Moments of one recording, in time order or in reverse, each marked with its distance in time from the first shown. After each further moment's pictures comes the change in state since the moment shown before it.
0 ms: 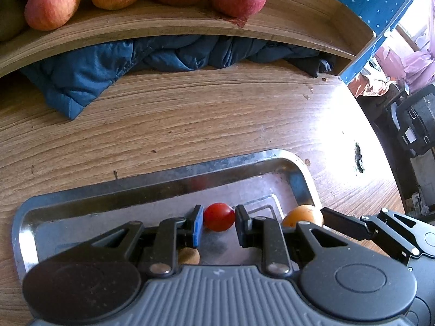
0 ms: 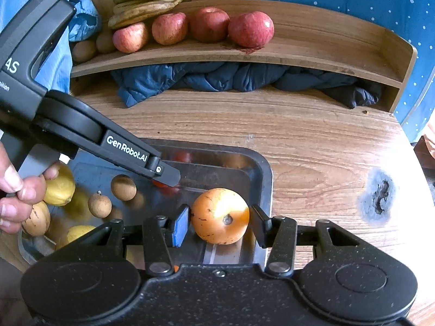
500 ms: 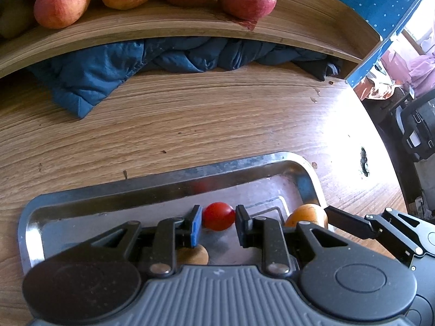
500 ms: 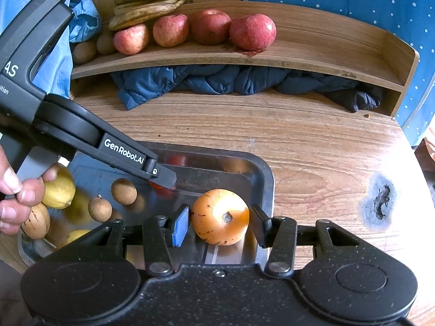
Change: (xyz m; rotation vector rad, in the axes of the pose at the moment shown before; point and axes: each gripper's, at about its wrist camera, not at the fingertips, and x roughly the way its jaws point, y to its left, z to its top) left arm -0.001 0.004 0.000 -0.025 -0.007 0.022; right arm 0.002 0.001 0.001 -0.008 -0.006 0.003
